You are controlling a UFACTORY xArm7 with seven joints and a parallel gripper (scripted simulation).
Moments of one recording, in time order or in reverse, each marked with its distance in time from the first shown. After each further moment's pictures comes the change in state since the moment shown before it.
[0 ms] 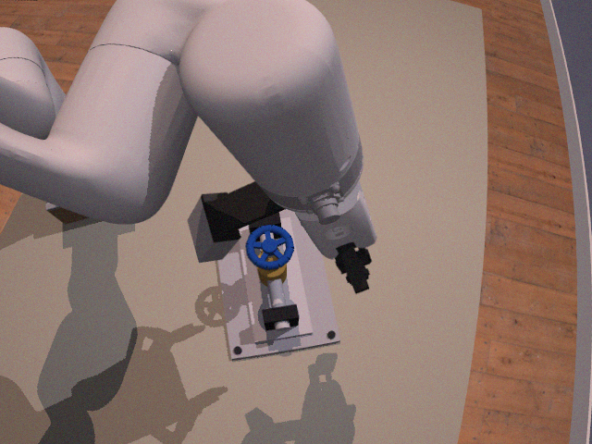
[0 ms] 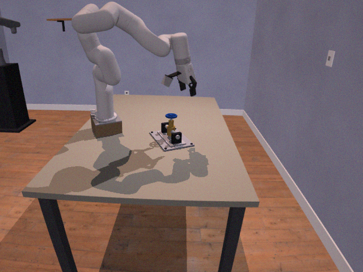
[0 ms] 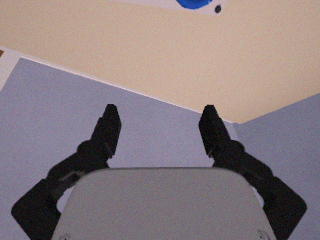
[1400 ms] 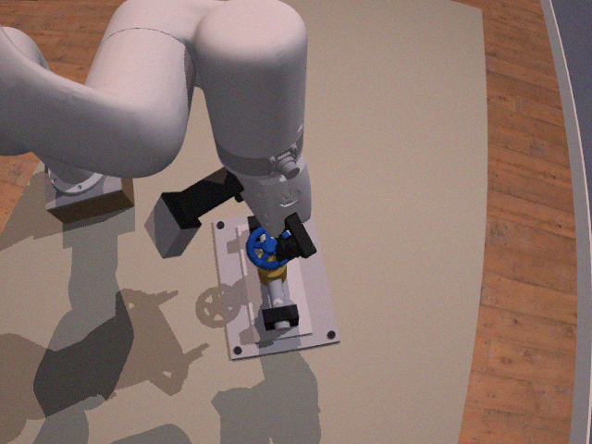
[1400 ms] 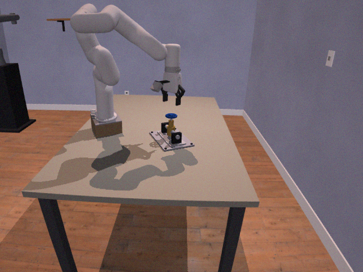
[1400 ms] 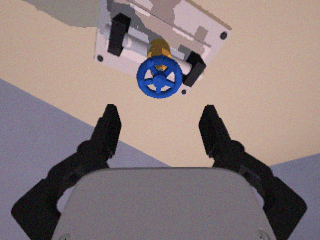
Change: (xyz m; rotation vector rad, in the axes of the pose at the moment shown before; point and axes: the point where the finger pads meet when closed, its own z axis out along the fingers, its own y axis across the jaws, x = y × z) arm 0.079 0.047 0.044 0.041 0.296 -0.291
